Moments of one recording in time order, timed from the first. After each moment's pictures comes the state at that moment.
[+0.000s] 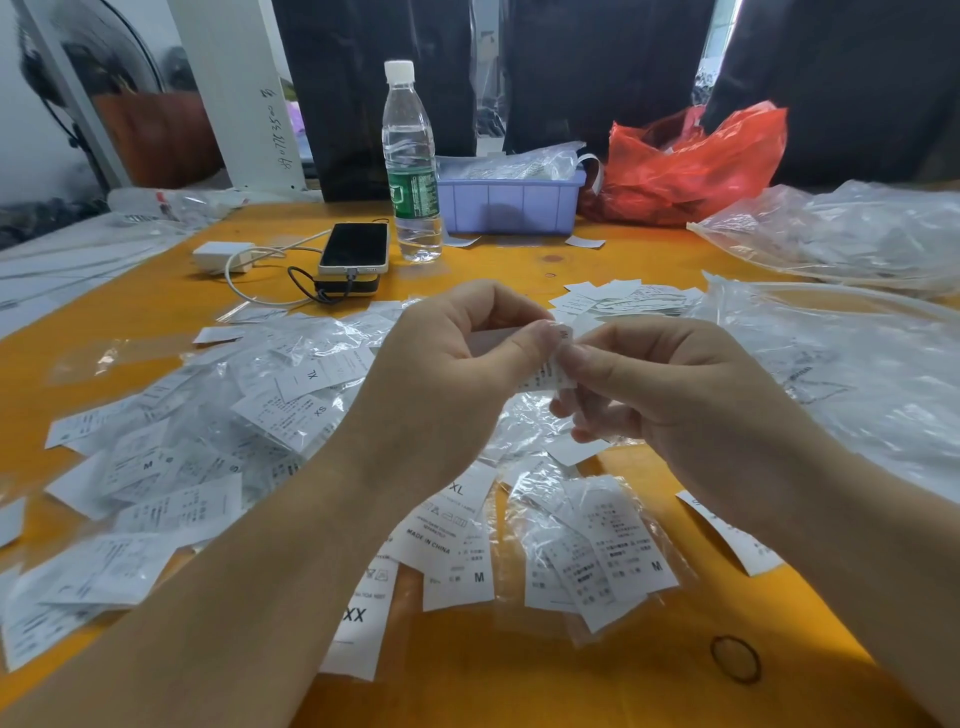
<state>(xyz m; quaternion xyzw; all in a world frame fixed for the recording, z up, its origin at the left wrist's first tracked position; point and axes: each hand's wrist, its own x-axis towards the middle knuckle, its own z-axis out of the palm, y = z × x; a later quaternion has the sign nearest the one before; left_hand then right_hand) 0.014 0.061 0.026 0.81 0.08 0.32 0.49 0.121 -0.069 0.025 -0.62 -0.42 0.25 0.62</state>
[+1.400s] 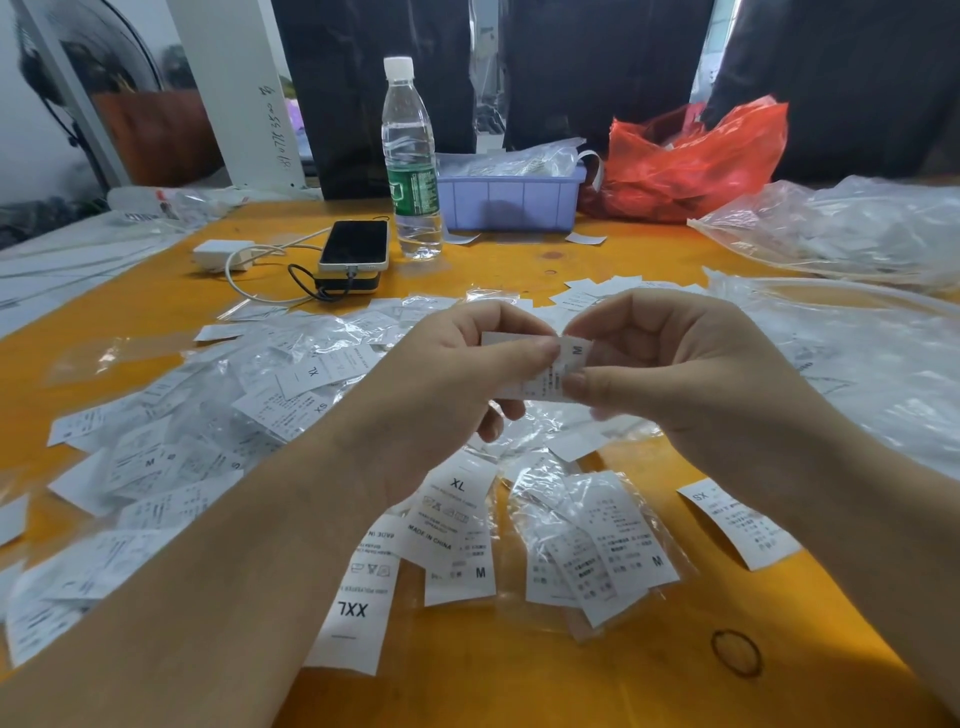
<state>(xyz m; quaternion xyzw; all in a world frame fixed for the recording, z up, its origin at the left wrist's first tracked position) 0.017 0.072 0.025 0.74 0.12 0.17 0.63 0.123 -0.074 0.031 -0.64 -0.43 0.21 0.60</state>
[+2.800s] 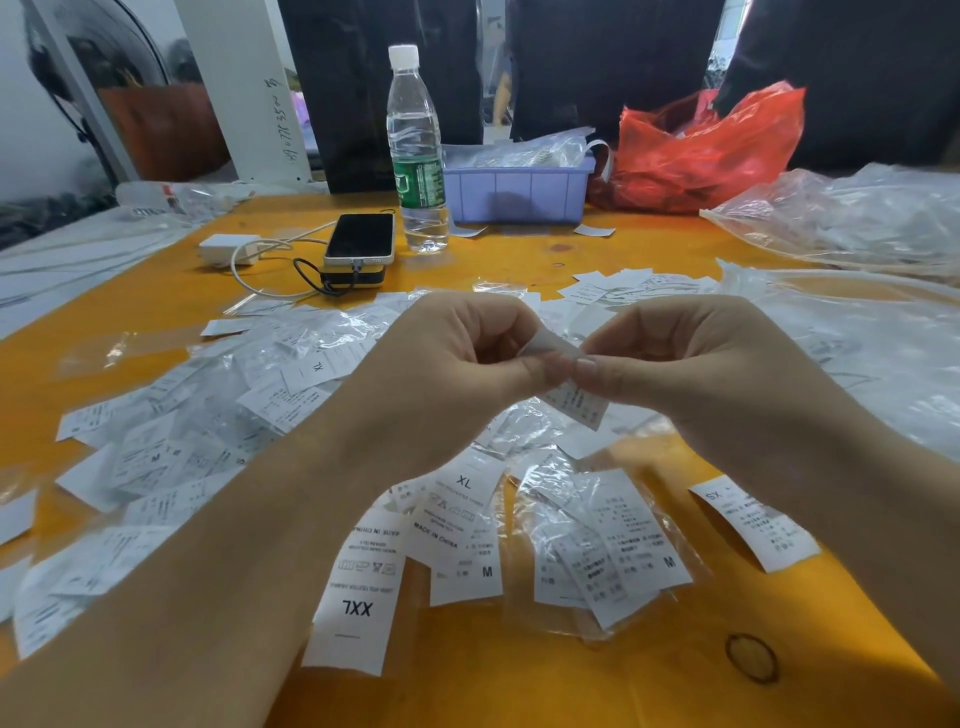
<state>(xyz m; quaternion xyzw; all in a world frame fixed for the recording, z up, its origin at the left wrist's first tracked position) 0.011 0.075 0.031 0.86 0.03 0.22 0.46 0.128 -0.071 0.028 -0.70 -0.43 0.17 0.55</state>
